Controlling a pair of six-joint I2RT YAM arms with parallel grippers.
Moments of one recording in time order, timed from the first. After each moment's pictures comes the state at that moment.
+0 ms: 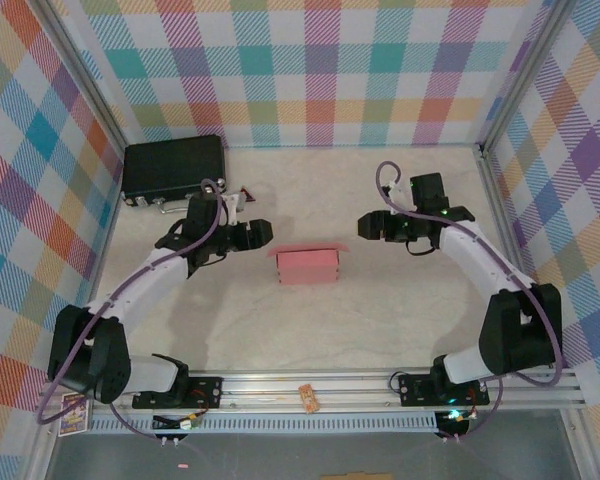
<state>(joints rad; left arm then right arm) -0.33 1.34 0.90 -0.27 0.39 -0.47 0.21 1.46 1.08 -0.57 -0.63 0.20</state>
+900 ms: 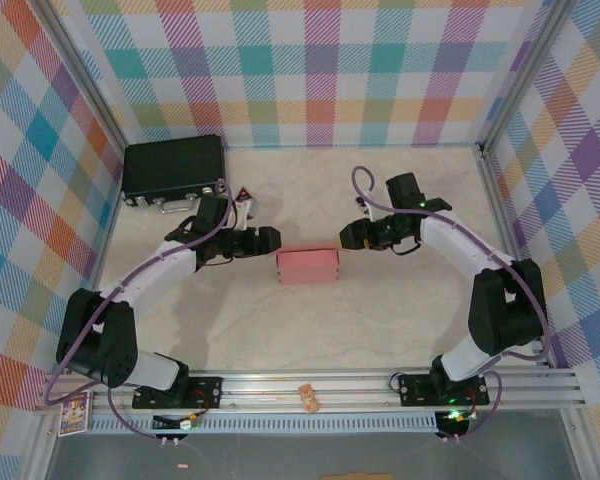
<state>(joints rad) -0.36 1.41 0.93 -0.35 0.52 -0.47 0.31 1.58 1.16 -0.69 -0.71 0.12</state>
